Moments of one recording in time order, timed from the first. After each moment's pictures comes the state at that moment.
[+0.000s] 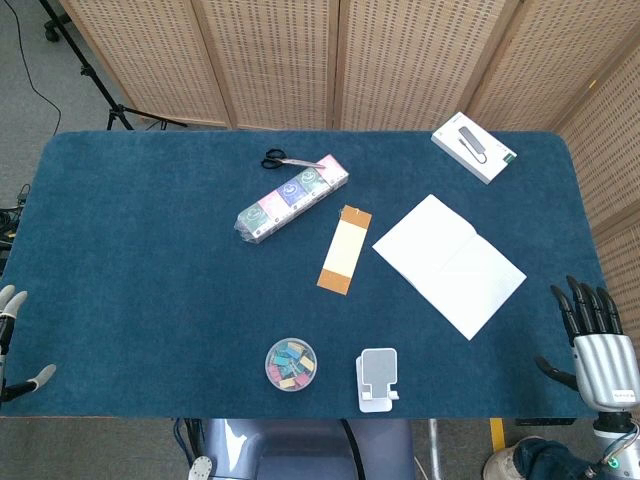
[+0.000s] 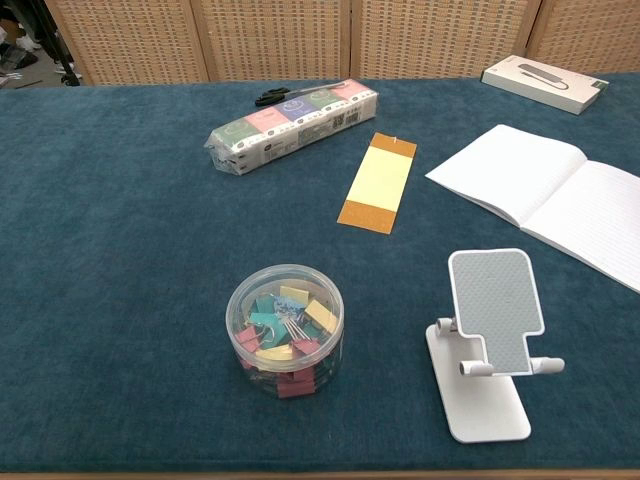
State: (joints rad) left arm 0.03 -1.08 -0.02 -1.72 1.53 1.60 0.02; right arm 0.05 -1.15 0.07 -1.59 -1.60 1.60 -0.08
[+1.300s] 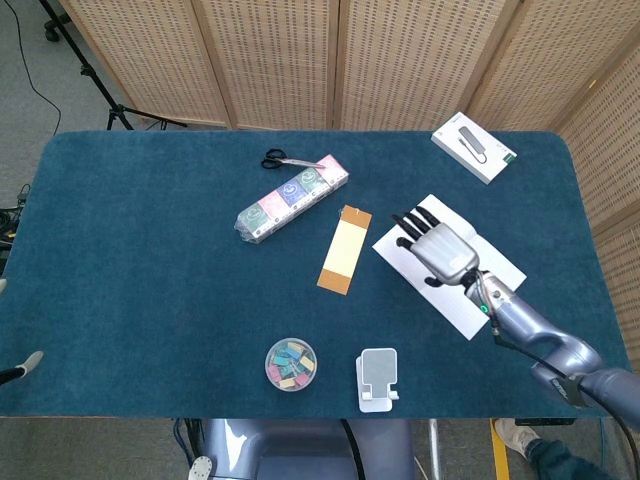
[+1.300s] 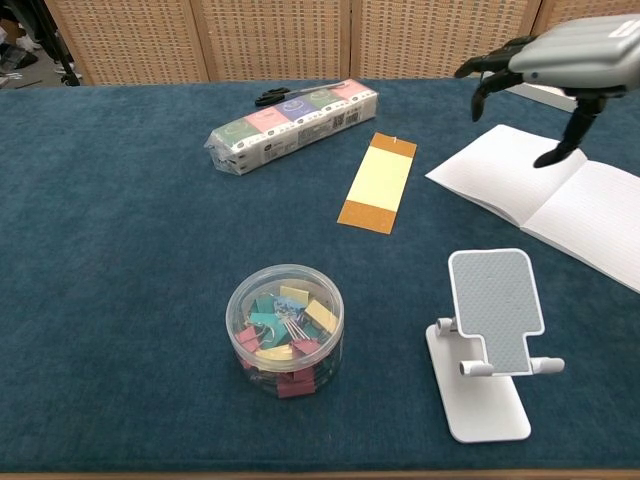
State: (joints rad) left arm 0.01 -1.10 -0.09 -1.70 1.40 1.57 0.05; right arm 0.81 -1.30 0.17 -1.23 -1.66 0.75 0.00
